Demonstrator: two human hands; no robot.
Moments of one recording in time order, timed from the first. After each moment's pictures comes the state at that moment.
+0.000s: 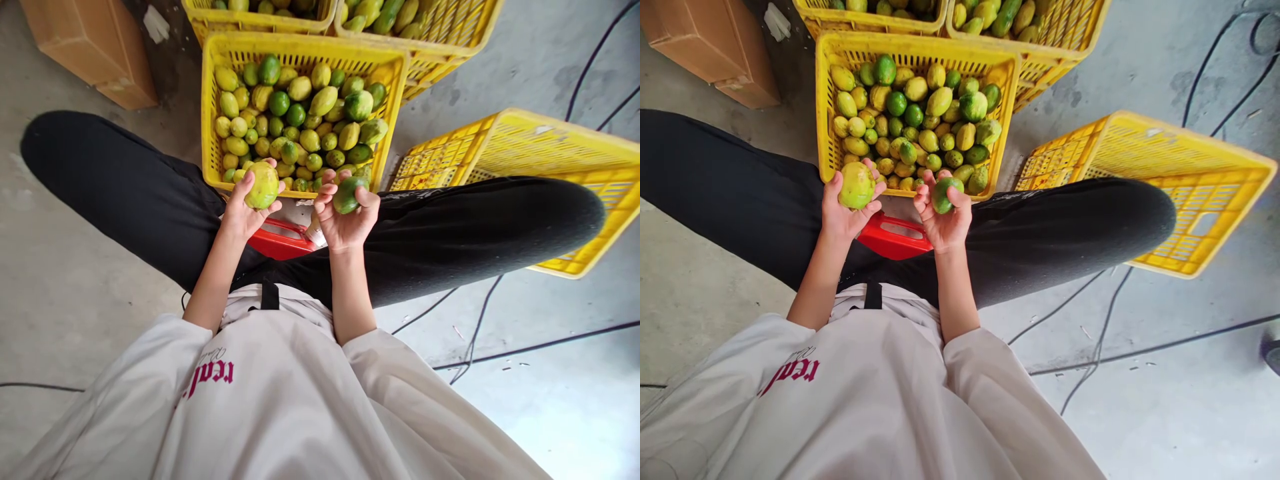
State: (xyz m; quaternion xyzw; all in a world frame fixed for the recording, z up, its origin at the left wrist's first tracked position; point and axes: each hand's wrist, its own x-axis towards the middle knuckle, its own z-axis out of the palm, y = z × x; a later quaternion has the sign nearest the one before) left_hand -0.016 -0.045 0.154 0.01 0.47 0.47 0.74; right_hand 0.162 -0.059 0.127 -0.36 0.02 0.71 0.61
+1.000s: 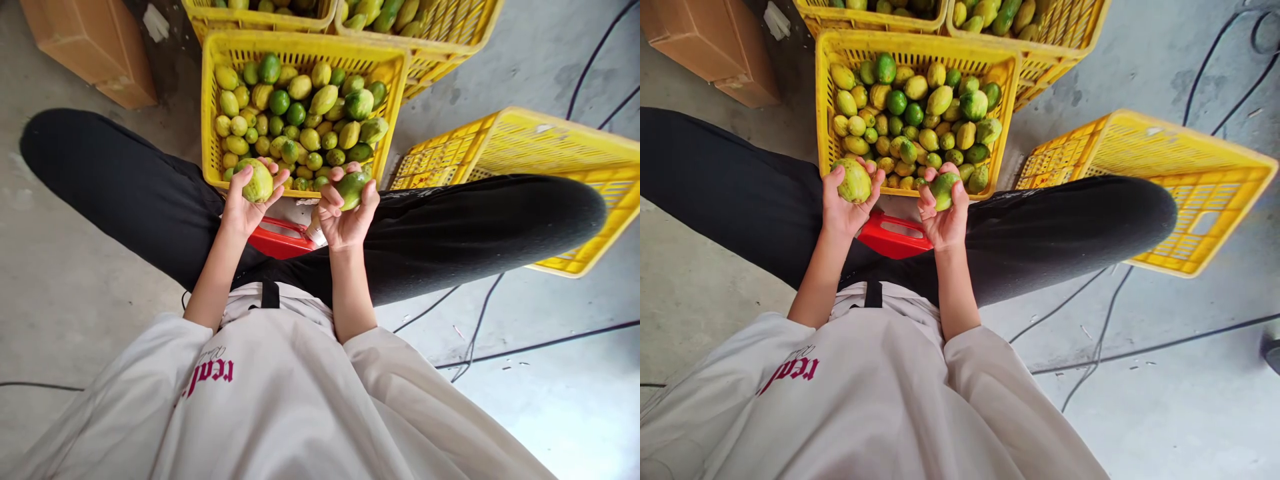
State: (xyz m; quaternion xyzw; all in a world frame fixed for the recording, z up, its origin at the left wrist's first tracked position) left_hand -0.016 -0.042 0.151 0.01 0.45 0.50 0.74; right_hand 0.156 -0.058 0.132 -0.34 -0.08 0.69 0.63
